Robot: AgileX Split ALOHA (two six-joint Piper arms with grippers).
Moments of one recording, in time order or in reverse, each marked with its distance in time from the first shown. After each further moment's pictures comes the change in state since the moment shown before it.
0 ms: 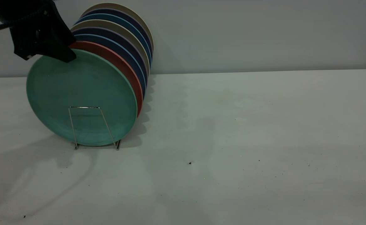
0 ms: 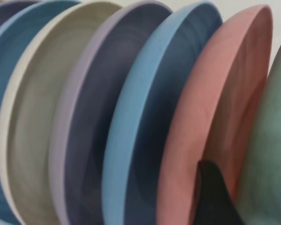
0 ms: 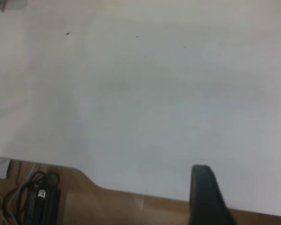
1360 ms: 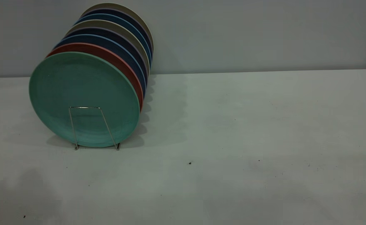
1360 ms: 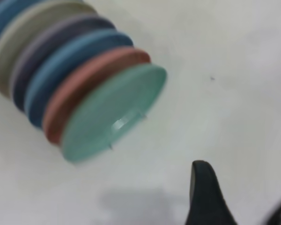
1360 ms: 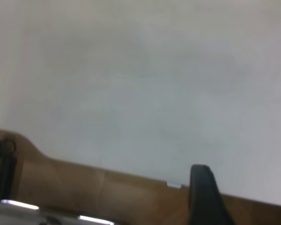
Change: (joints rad) left arm 0.000 -0.669 0.000 0.219 0.564 -1.066; right arm 0.298 0.000 0.126 -0.279 -0.115 0.193
